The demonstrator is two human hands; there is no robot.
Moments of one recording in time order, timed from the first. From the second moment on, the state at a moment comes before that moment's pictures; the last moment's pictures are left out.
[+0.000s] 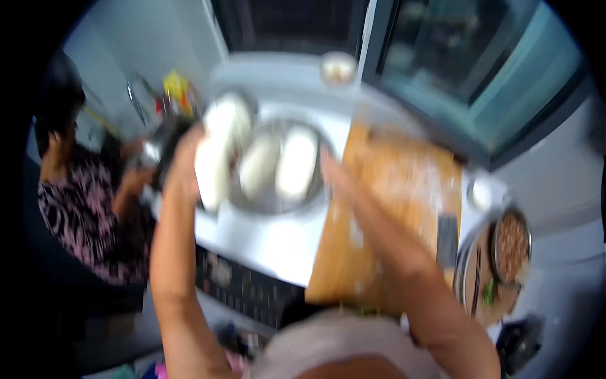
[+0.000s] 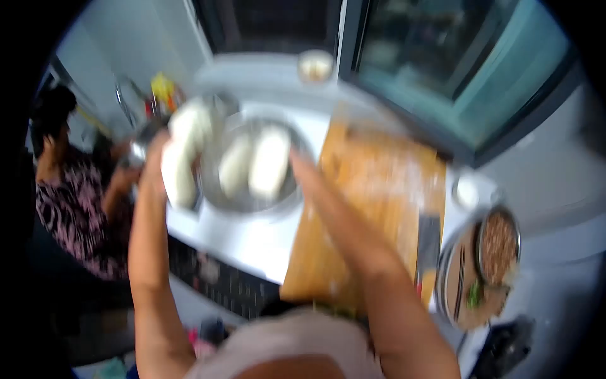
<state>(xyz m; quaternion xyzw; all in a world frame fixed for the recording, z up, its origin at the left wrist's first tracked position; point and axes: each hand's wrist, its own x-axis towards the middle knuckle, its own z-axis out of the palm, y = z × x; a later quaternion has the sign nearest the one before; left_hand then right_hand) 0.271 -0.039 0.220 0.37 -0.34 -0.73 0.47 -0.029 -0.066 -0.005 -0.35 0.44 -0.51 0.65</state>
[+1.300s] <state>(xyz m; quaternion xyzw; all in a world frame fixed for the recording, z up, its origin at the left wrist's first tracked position) -0.108 -0.078 -0.105 0.38 -0.91 0.03 0.18 -0.271 0.007 -0.099 -0.64 0.74 -0.16 -0.10</state>
